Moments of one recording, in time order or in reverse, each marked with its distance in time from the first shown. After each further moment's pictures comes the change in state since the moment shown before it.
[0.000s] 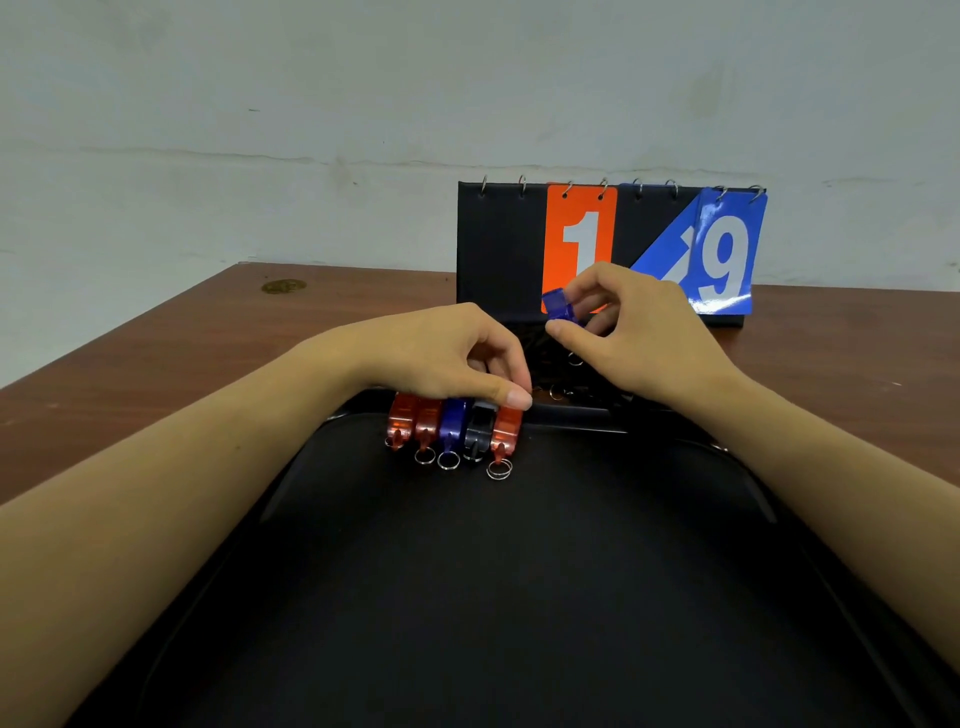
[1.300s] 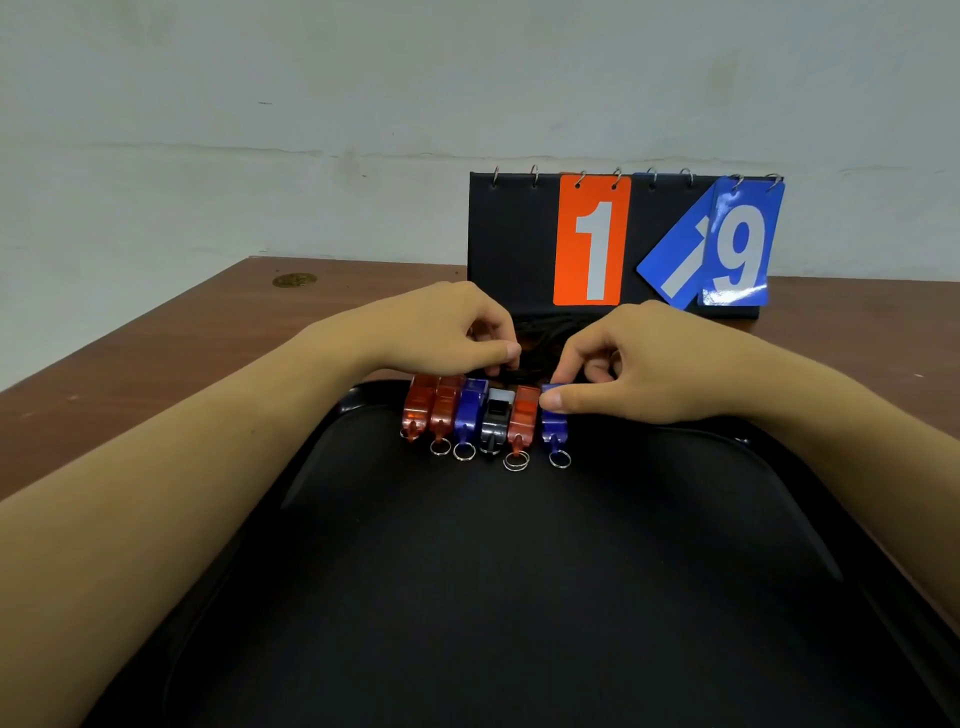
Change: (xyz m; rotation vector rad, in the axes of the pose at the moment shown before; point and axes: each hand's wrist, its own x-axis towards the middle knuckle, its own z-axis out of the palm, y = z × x) left_hand 0.001 -0.016 -0.007 0.202 0.165 -0.044; right_hand -0.014 -0.029 -0.022 -0.178 -0.567 -0.068
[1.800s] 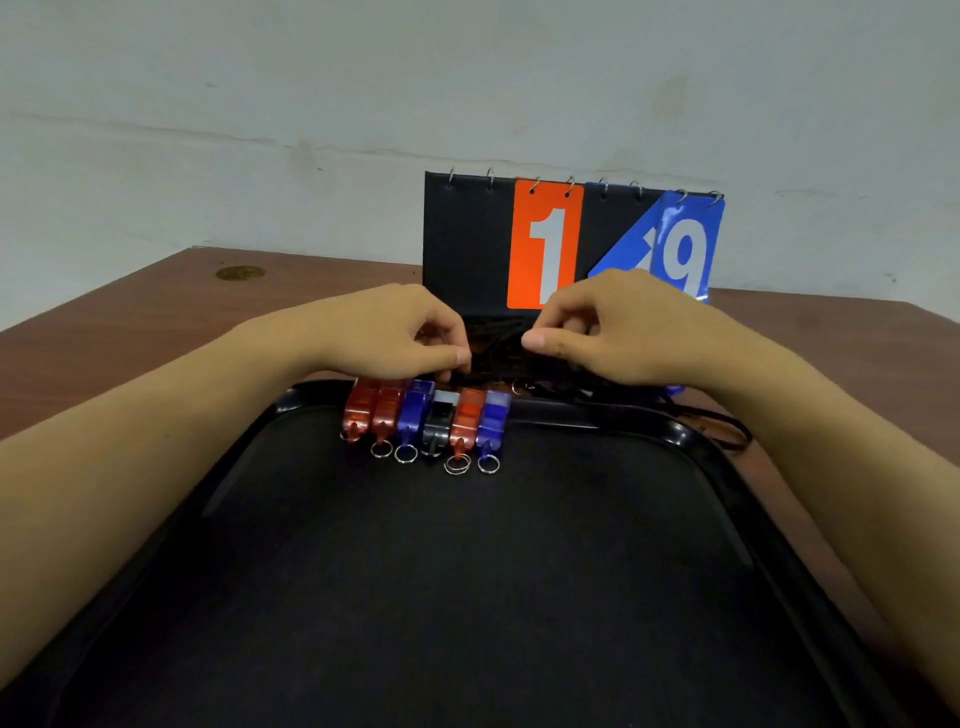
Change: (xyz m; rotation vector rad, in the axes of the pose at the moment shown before) left_hand -0.003 0.006 -0.001 0.003 -0.036 -0.008; right_hand 0.000 0.021 -0.018 -0.101 0.193 0.034
